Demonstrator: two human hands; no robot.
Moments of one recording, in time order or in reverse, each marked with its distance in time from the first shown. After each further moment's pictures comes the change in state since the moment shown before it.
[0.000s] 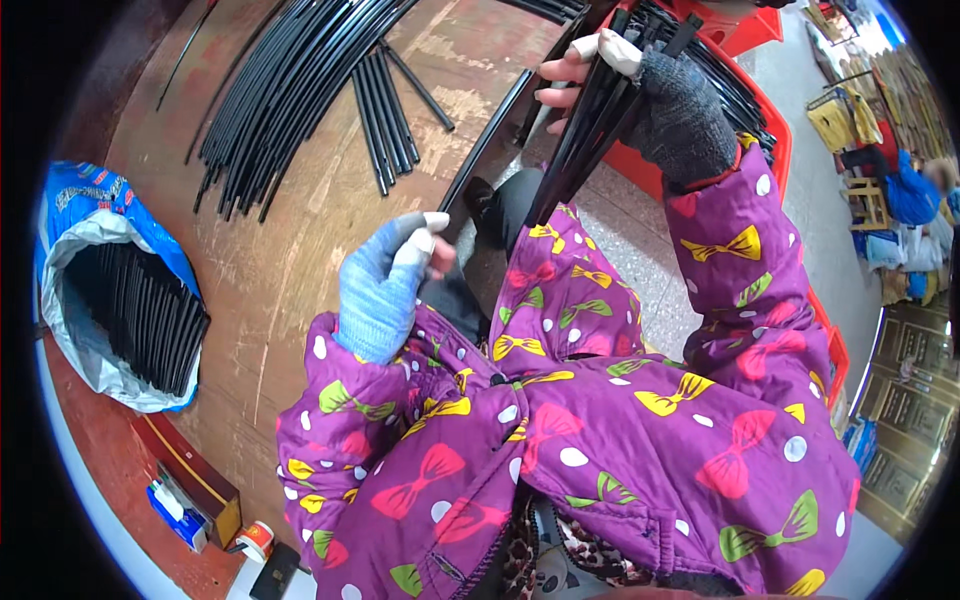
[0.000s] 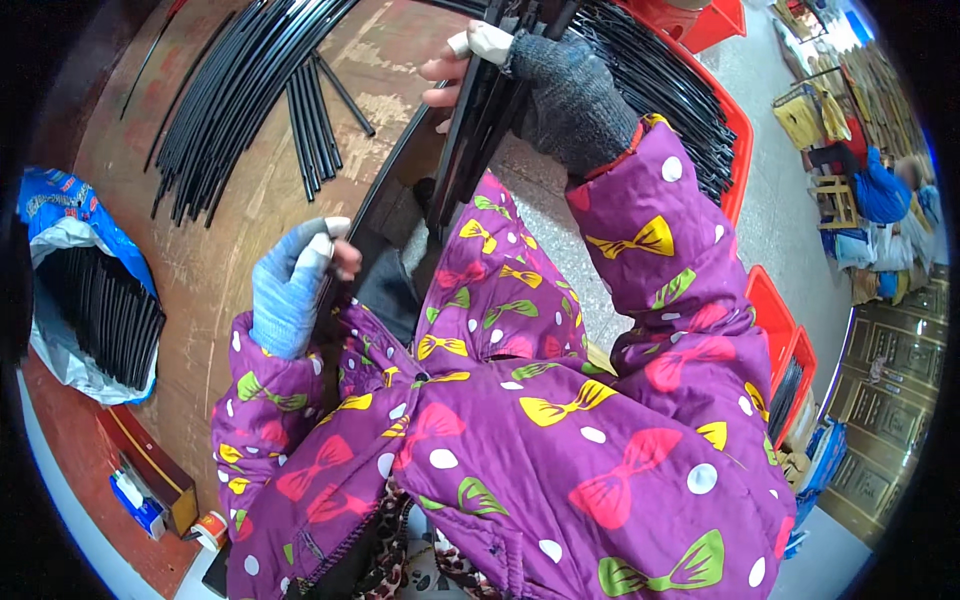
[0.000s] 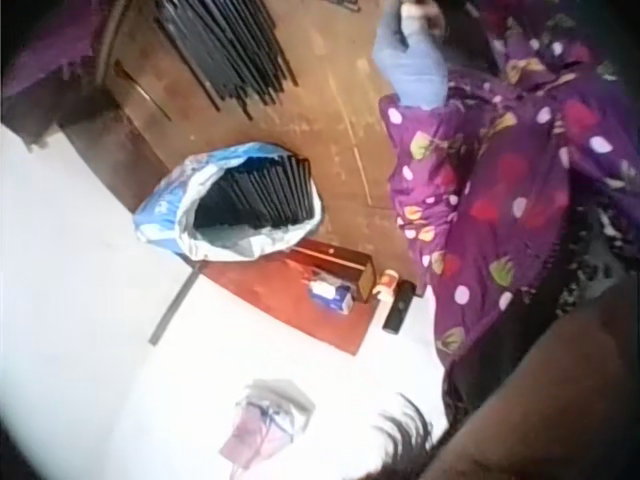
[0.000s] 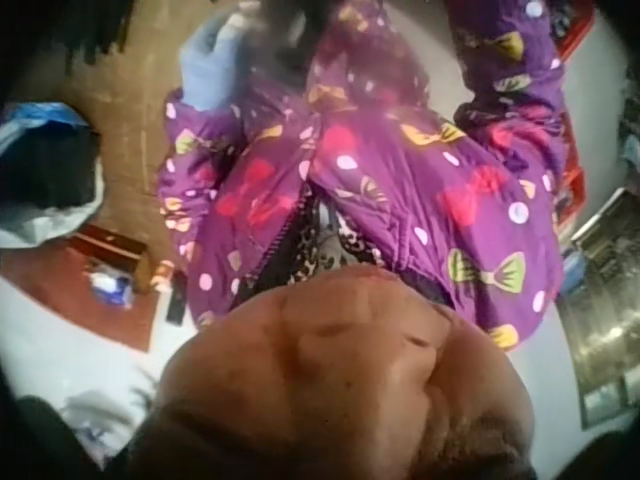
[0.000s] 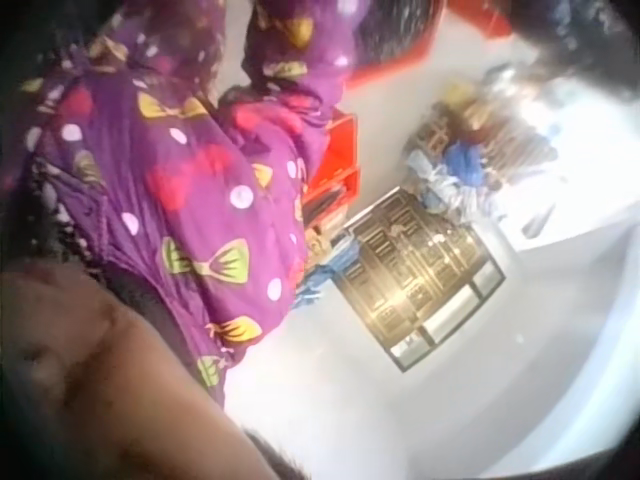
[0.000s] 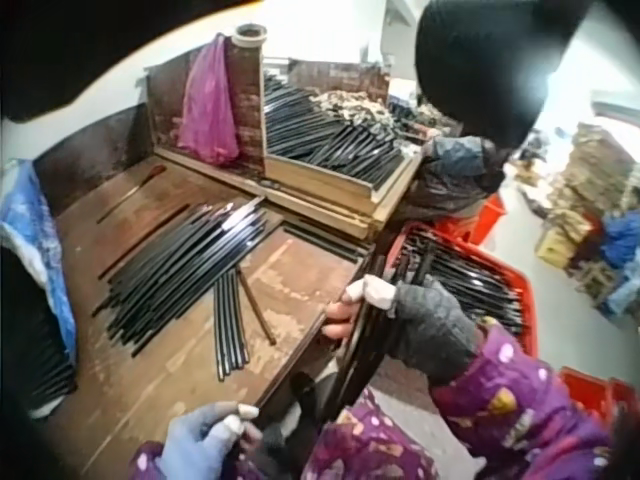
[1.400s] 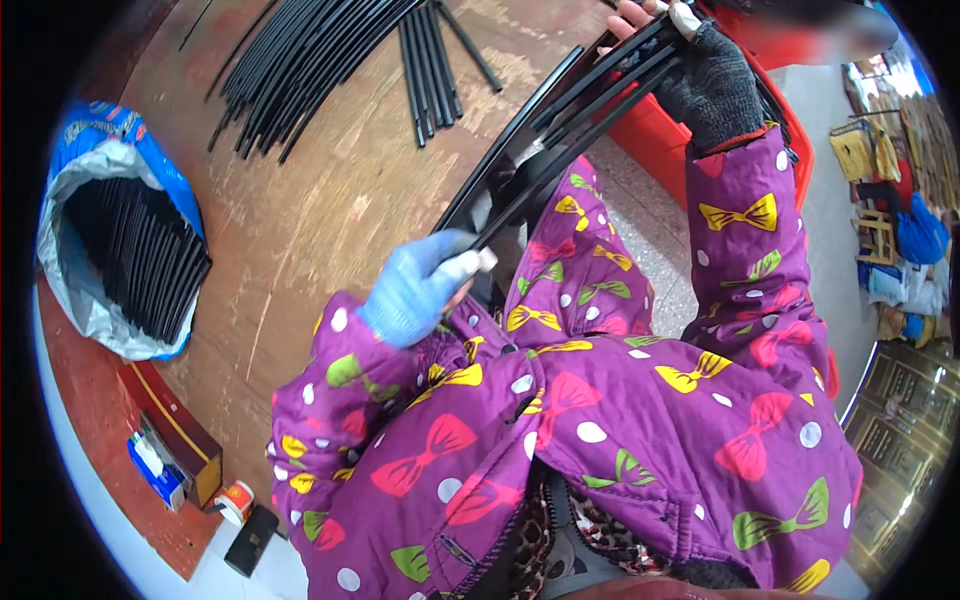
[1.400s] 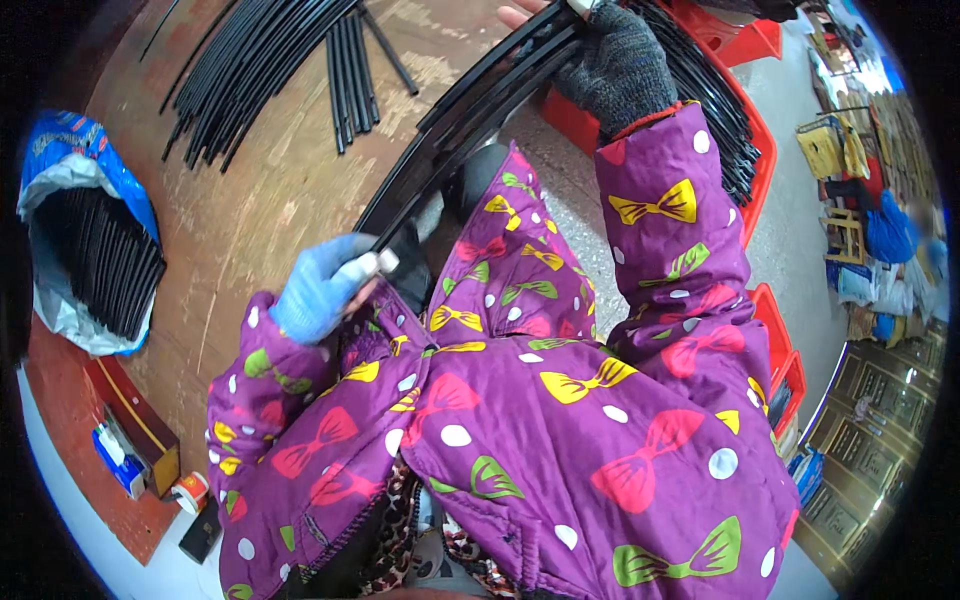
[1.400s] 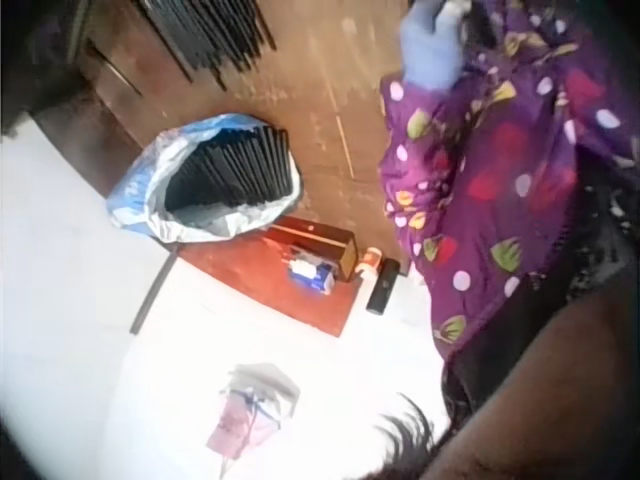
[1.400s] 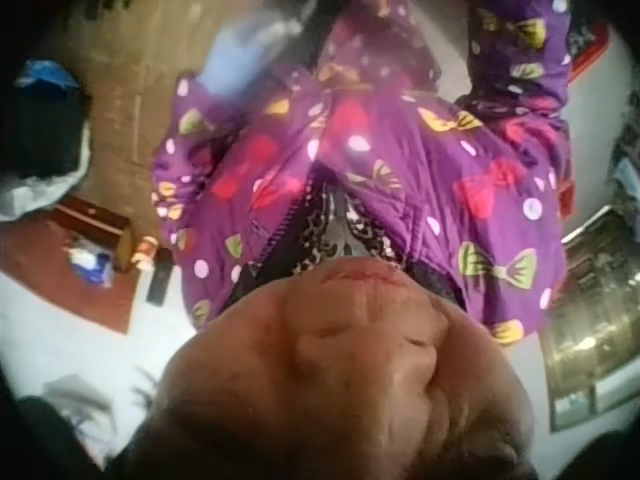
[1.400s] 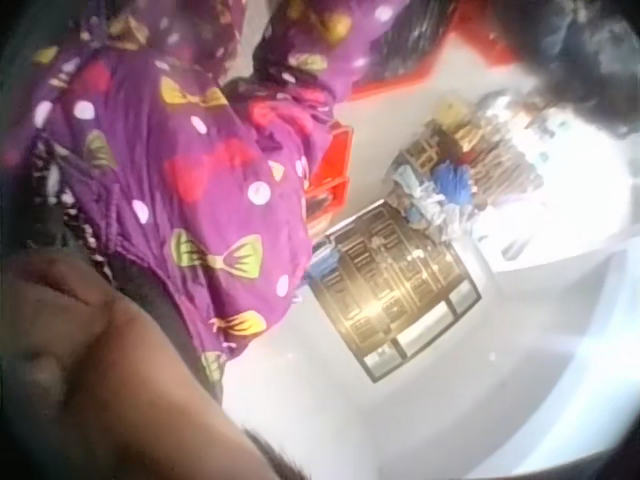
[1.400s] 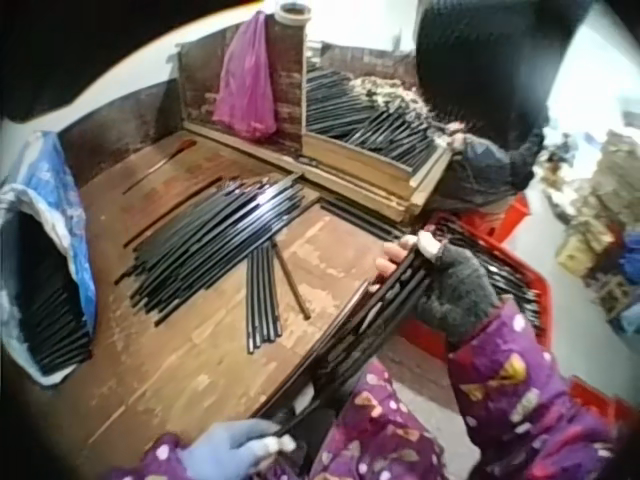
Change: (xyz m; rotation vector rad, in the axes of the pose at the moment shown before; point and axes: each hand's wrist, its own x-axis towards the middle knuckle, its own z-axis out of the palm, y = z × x) left_hand -0.028 -0.013 -0.018 0.141 -0.254 -0.274; right_hand 0.028 0.004 0.001 0.464 0.056 -0.032
